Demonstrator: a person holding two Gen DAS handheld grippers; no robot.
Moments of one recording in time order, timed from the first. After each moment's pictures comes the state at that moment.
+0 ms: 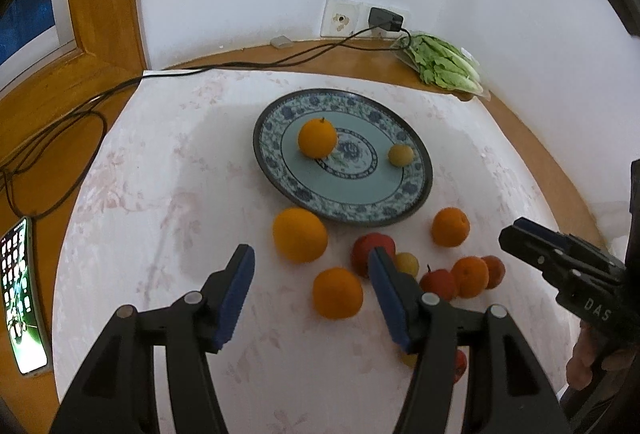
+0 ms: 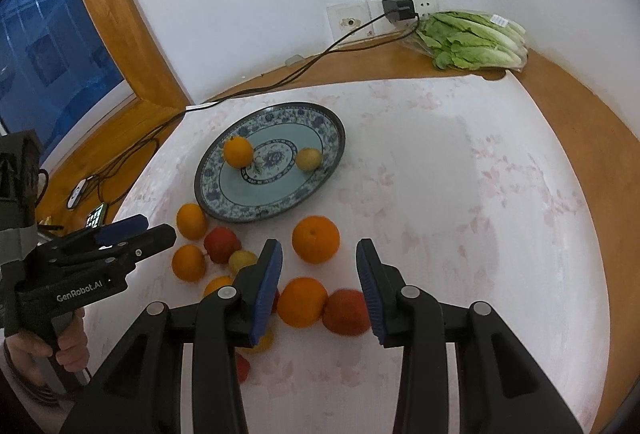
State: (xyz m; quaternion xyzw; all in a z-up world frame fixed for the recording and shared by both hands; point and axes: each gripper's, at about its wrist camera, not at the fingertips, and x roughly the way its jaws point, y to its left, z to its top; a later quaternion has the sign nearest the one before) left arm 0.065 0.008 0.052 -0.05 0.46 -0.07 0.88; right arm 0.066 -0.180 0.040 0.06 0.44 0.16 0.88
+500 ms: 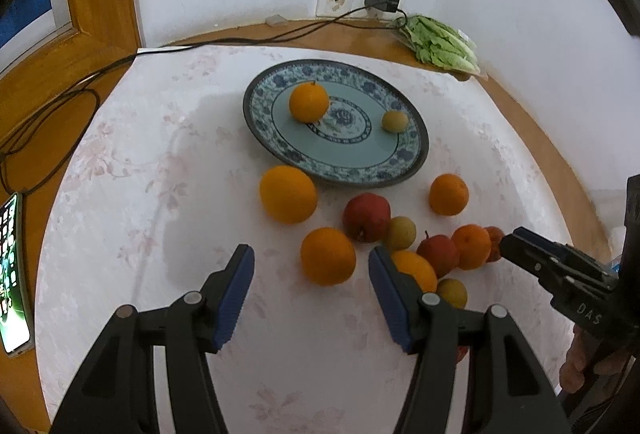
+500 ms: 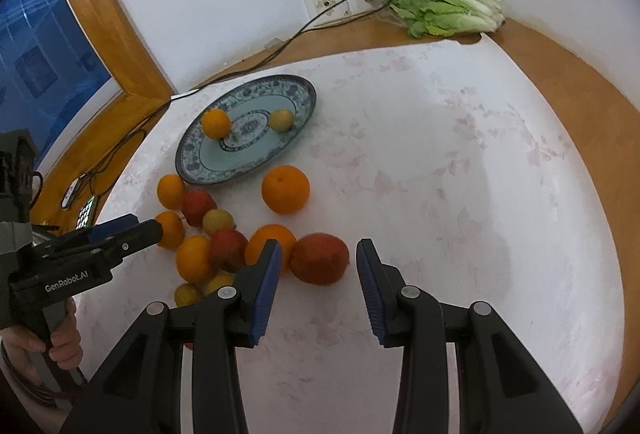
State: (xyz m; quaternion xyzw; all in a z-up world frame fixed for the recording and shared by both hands) left arm 0.052 0.002 0.033 -0.05 0.48 -0.07 0.87; right arm 0.046 -0.198 0.013 0.08 0.45 0.14 0.88
